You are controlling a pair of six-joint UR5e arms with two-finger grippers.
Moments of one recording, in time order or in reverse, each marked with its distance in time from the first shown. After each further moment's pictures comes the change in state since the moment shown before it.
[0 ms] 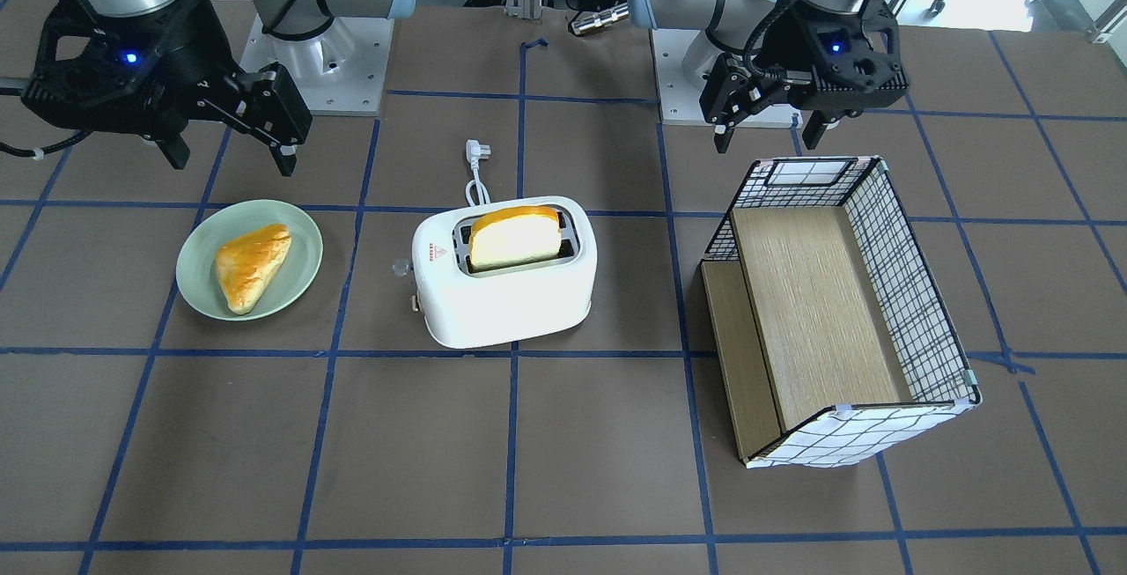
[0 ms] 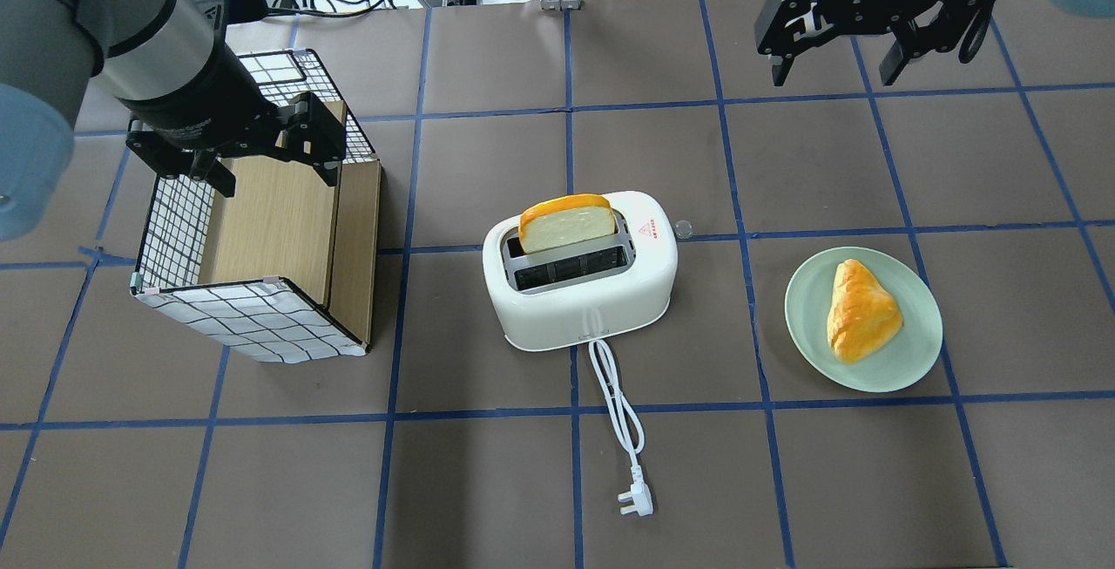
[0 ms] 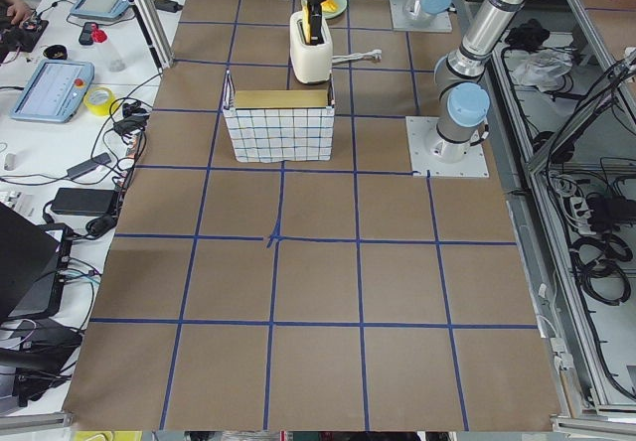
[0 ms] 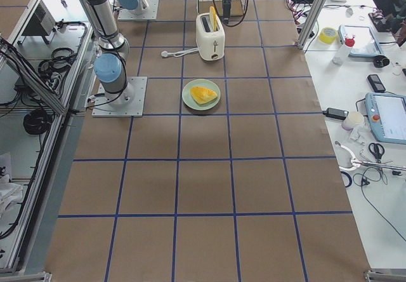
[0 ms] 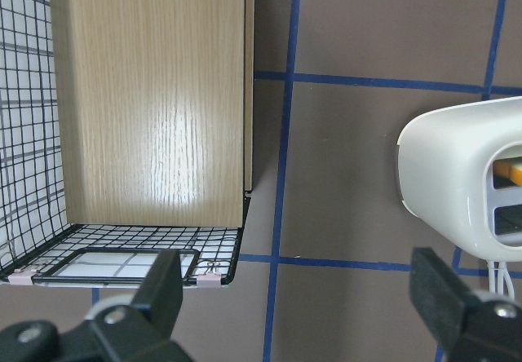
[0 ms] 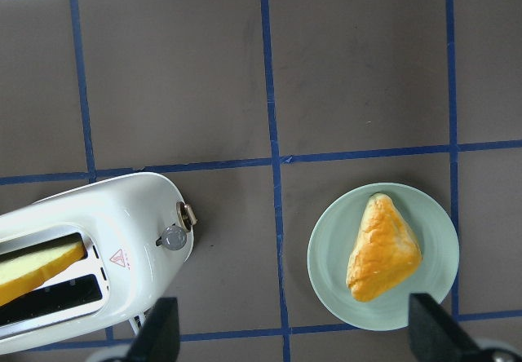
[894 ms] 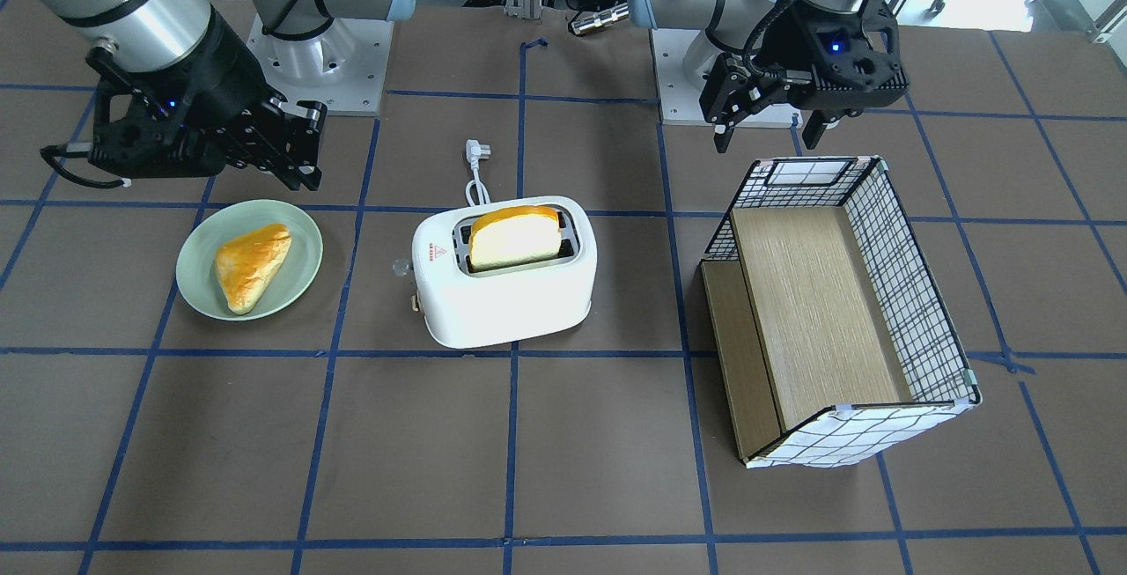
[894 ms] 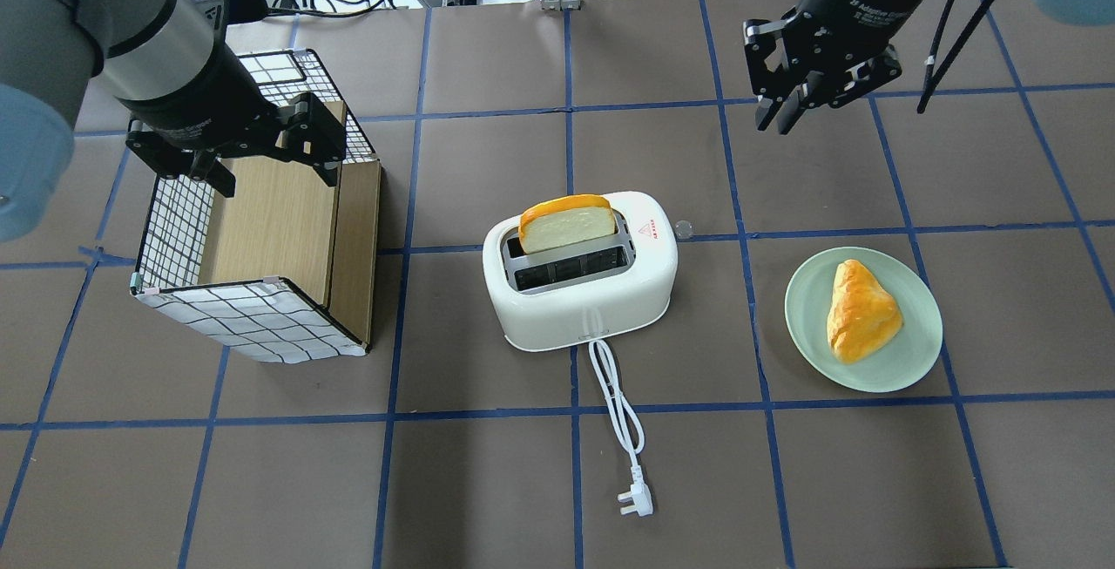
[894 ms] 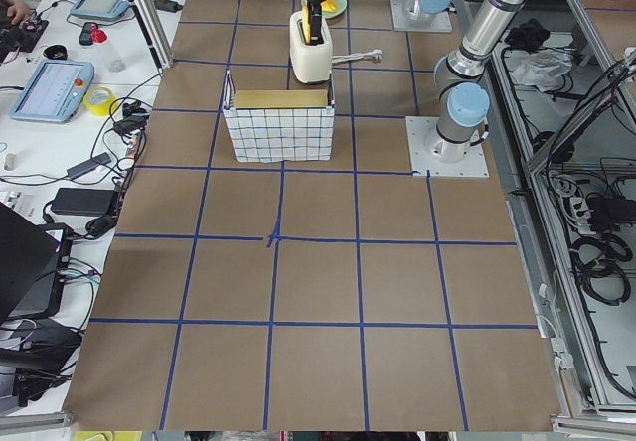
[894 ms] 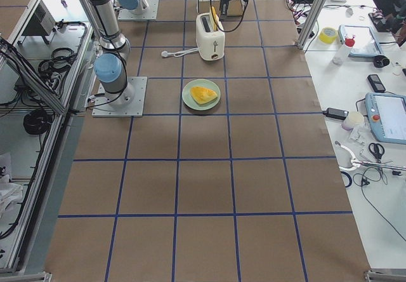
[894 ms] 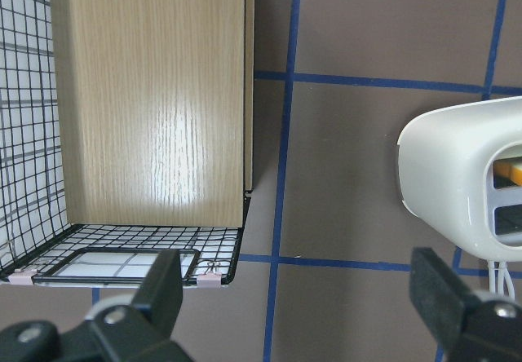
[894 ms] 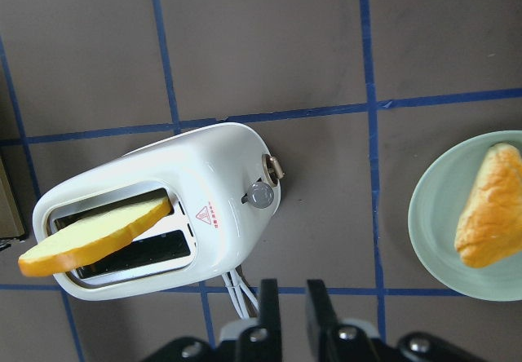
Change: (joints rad) left arm 0.000 0.000 0.000 0.000 0.000 0.000; right arm -0.045 0.028 0.067 0.065 0.260 -0.021
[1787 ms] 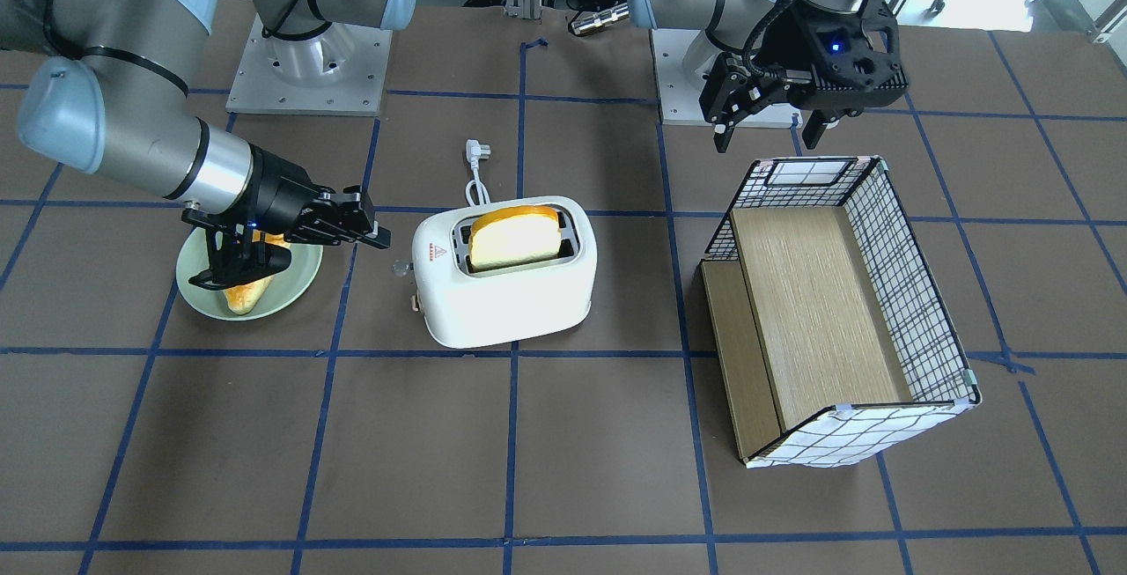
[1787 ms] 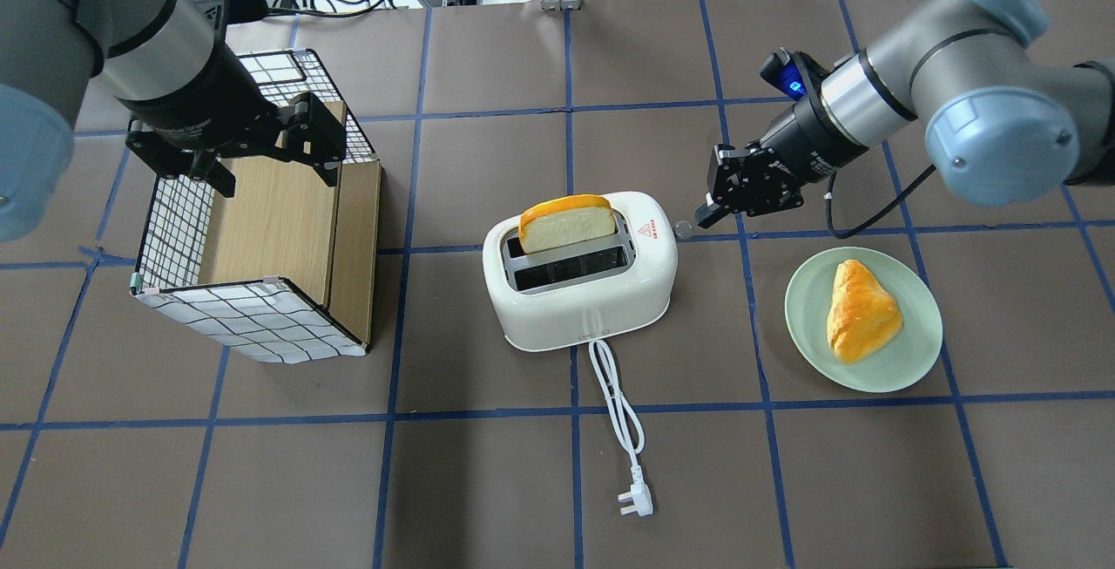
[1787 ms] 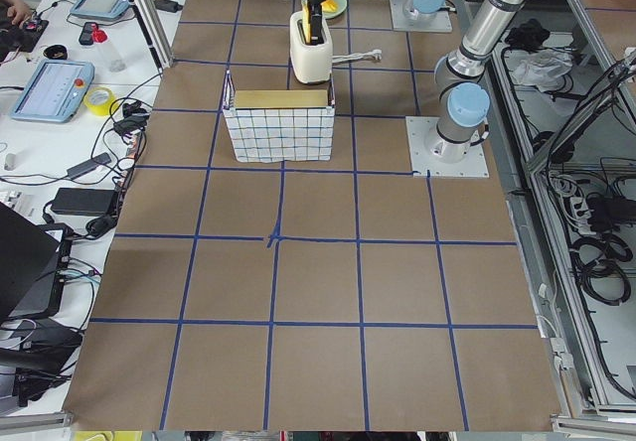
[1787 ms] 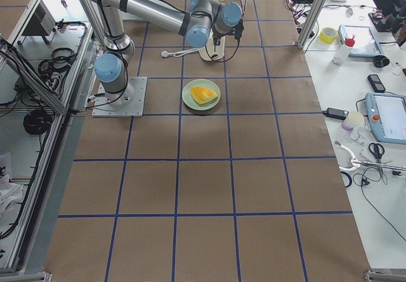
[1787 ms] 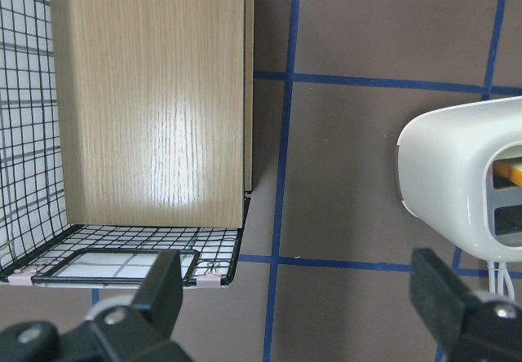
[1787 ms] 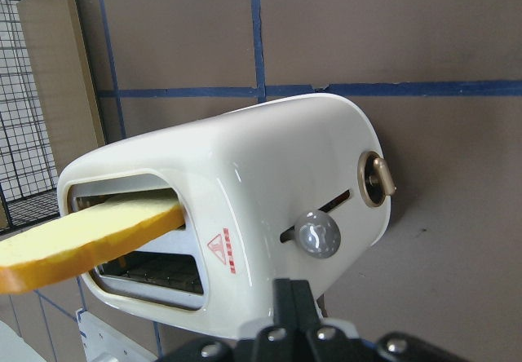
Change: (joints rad) left arm 0.000 0.000 0.000 0.000 0.000 0.000; right arm -0.118 0.049 0.402 -0.304 0.376 -0.275
